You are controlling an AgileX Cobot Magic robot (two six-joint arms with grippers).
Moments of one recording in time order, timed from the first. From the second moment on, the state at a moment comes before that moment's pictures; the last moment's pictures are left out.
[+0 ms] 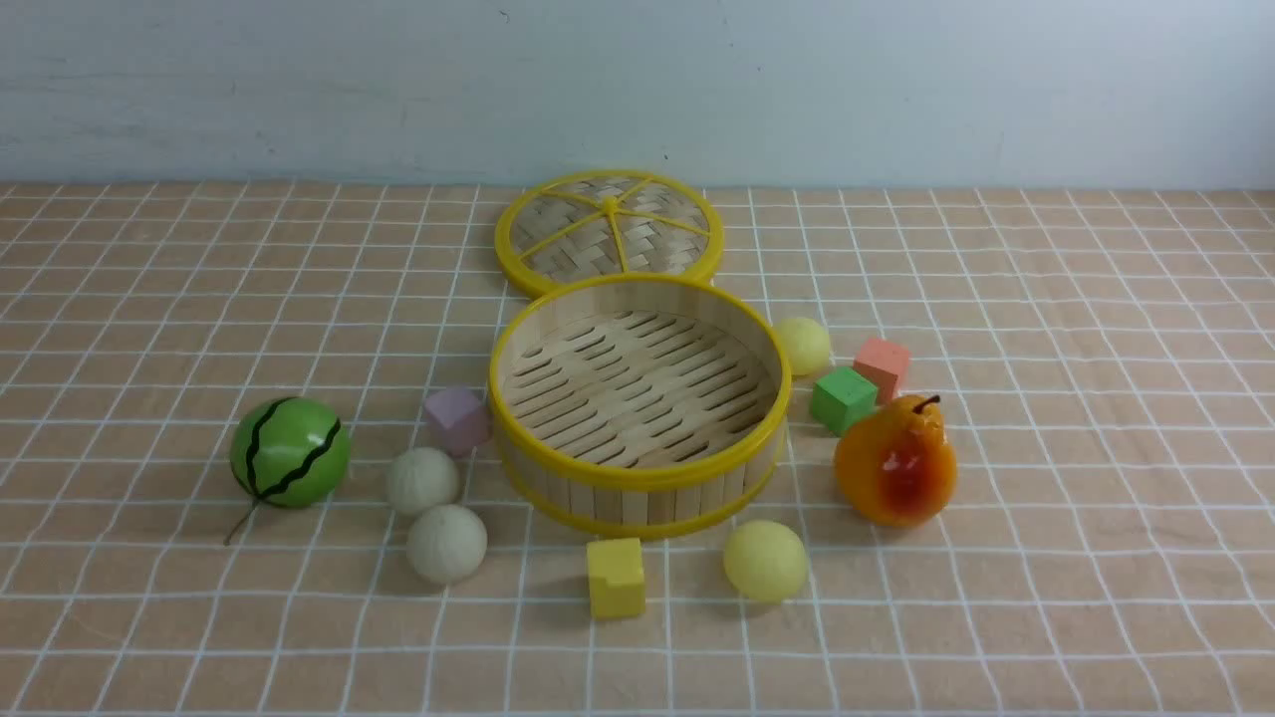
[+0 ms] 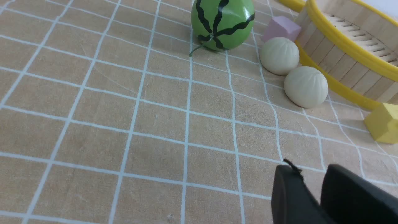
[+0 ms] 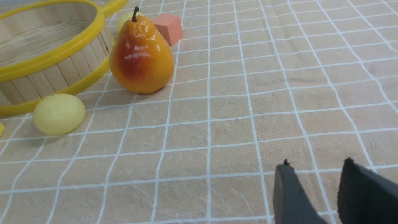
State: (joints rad) right arm 0.03 -0.01 0.02 0.07 0.39 0.08; left arm -0.09 -0.01 0.03 -0.13 0.38 -0.23
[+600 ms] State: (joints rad) right arm 0.03 -0.01 0.02 0.07 0.39 0.08; left arm -0.09 -0.01 0.03 -0.13 0.38 -0.23
